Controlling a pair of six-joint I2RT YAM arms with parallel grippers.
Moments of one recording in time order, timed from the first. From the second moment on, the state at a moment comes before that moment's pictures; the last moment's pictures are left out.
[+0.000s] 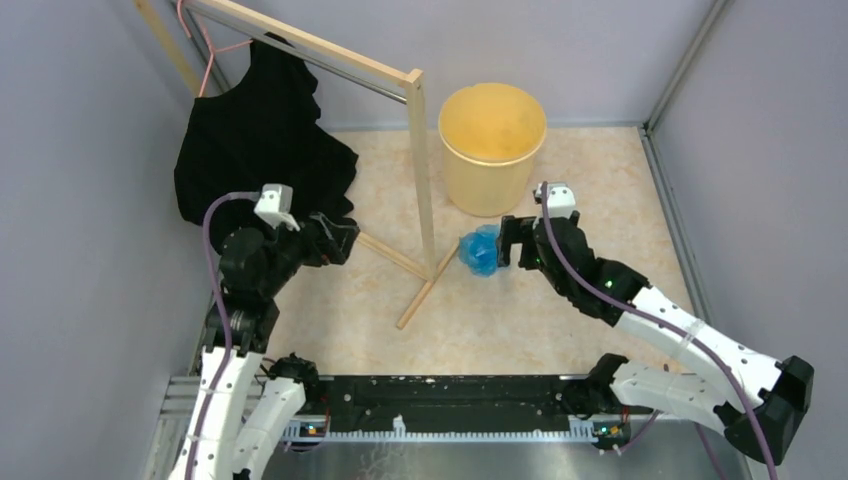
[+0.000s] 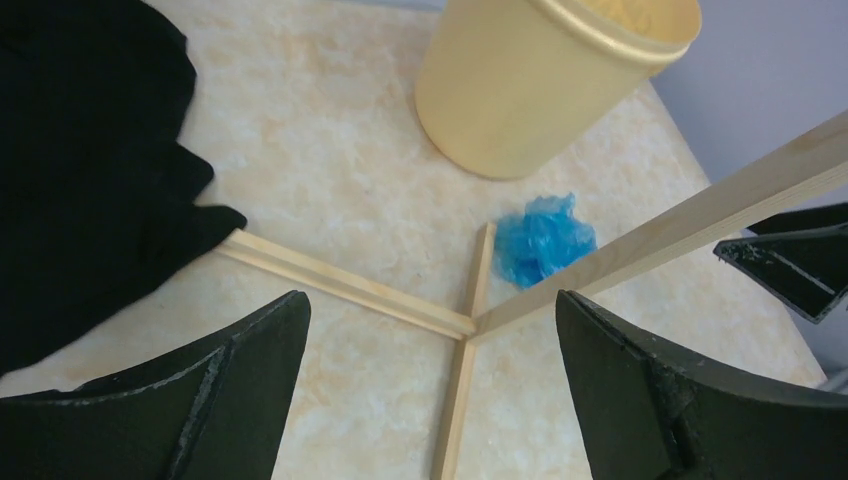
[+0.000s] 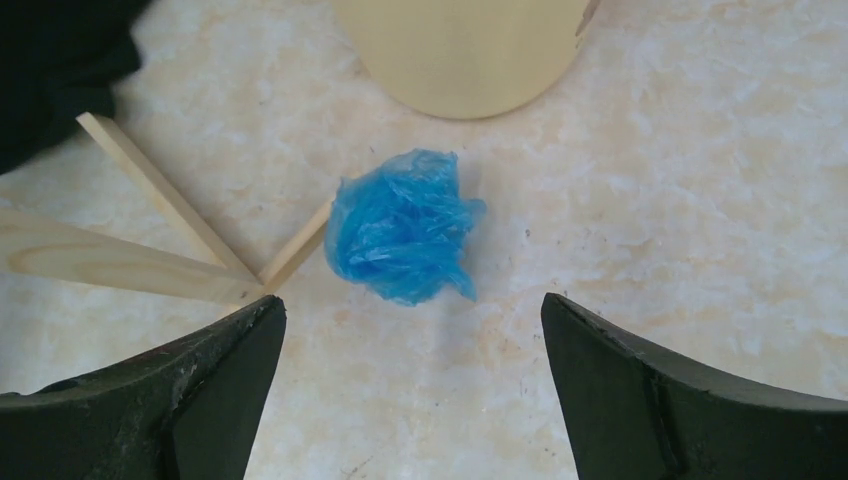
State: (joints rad) left arm -0.14 0.60 0.82 -0.39 0.28 -0.35; right arm 0.81 0.93 0.85 -0.42 0.49 0.42
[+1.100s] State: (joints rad) left arm -0.62 0.81 0.47 -0.22 0.57 -0.74; right arm 0.80 1.51 0.88 -0.30 0.37 0.45
